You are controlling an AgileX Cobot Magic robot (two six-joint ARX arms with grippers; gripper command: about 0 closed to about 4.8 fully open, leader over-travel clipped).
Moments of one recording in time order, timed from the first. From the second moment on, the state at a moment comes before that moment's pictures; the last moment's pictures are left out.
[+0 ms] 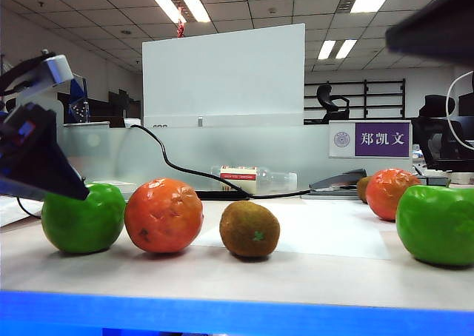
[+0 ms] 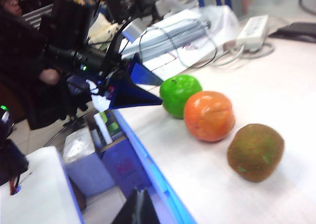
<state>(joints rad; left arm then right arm) -0.22 1.15 0.41 0.07 0.37 0.22 0.79 0.15 0.10 -0.01 -0.23 0.28</state>
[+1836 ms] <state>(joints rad) -0.22 1.42 0.43 0.42 0.36 0.25 0.79 0.50 0.16 0.29 -0.24 0.26</state>
